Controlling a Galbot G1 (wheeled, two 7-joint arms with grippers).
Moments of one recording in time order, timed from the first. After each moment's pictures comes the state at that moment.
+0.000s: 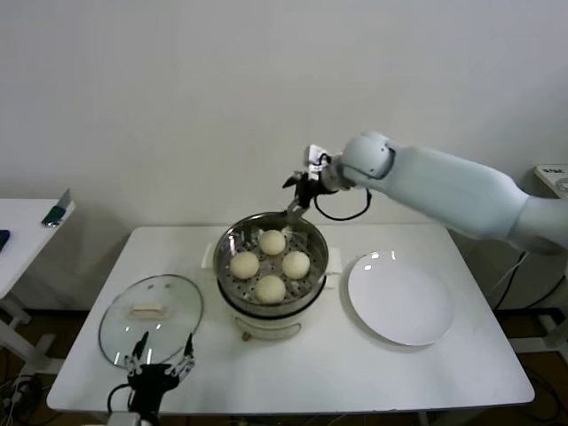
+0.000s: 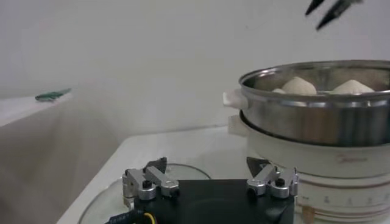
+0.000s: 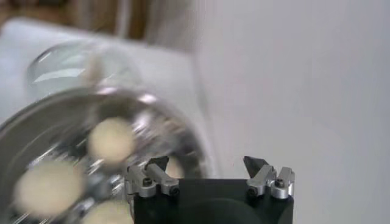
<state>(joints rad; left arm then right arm) 1.80 -1.48 -0.60 -2.17 0.00 0.13 -0.06 0.41 0.96 -0.99 1.30 0.80 -0.42 -0.50</state>
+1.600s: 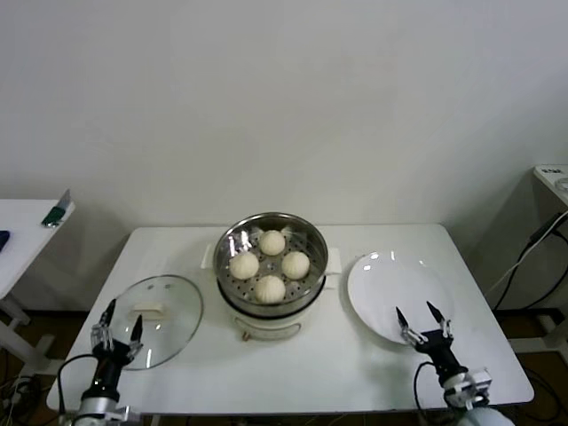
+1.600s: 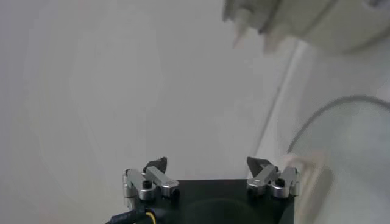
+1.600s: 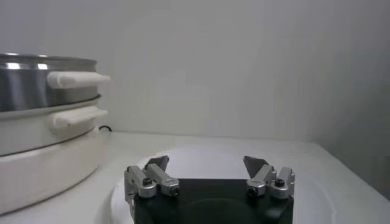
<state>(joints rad) 1.57 -1.23 -0.70 -1.65 0.94 -0.16 -0.39 -1.45 1.11 0.51 1.56 0.46 0.26 -0.14</state>
